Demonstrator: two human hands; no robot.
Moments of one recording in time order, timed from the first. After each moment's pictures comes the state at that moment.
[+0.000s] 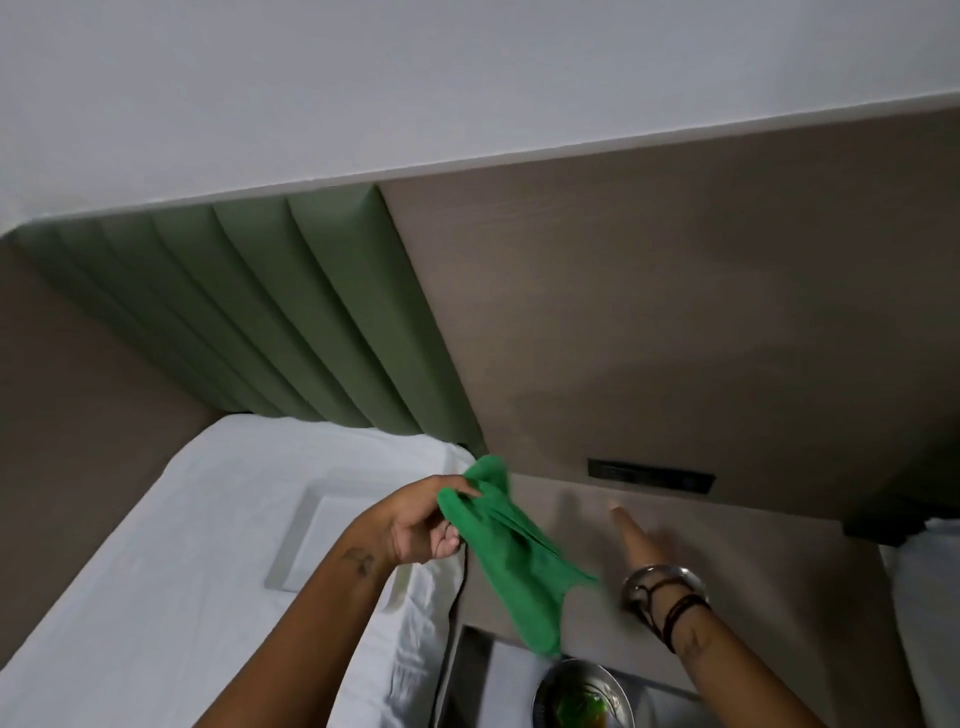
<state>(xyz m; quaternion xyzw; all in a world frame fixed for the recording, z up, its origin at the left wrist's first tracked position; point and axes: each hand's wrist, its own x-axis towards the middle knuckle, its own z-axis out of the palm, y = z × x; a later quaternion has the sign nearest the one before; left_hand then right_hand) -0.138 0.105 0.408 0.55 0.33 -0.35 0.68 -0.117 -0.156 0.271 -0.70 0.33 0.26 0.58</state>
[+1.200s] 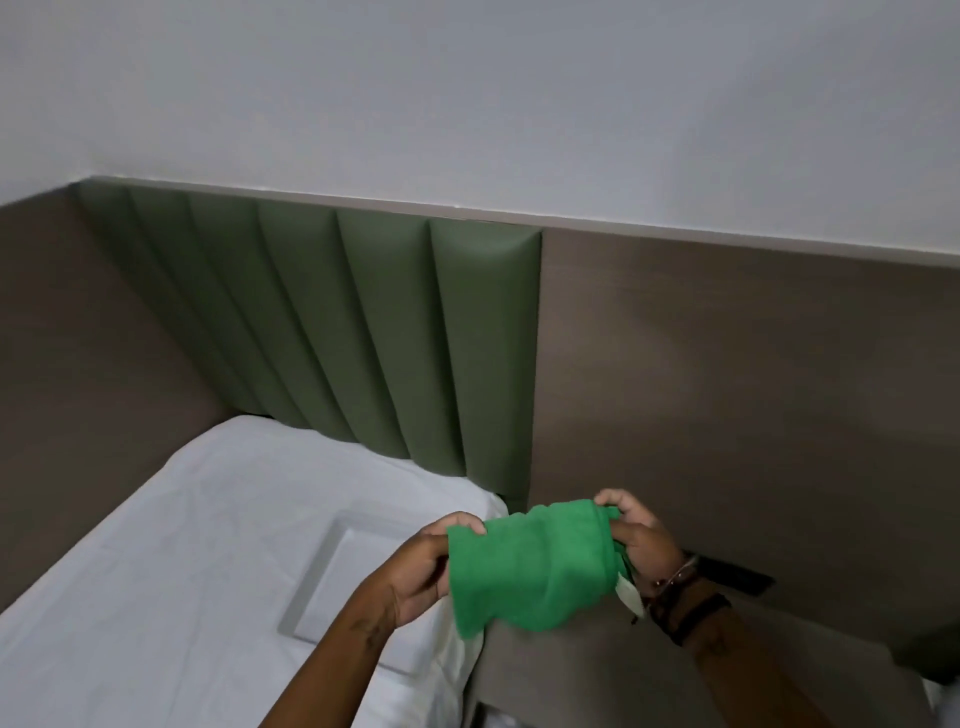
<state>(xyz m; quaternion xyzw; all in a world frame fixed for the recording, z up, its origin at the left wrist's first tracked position) -0.153 0.272 0.386 0.52 0.20 -0.16 0.81 -0.052 0.024 0.377 -0.59 0.01 0.26 0.76</state>
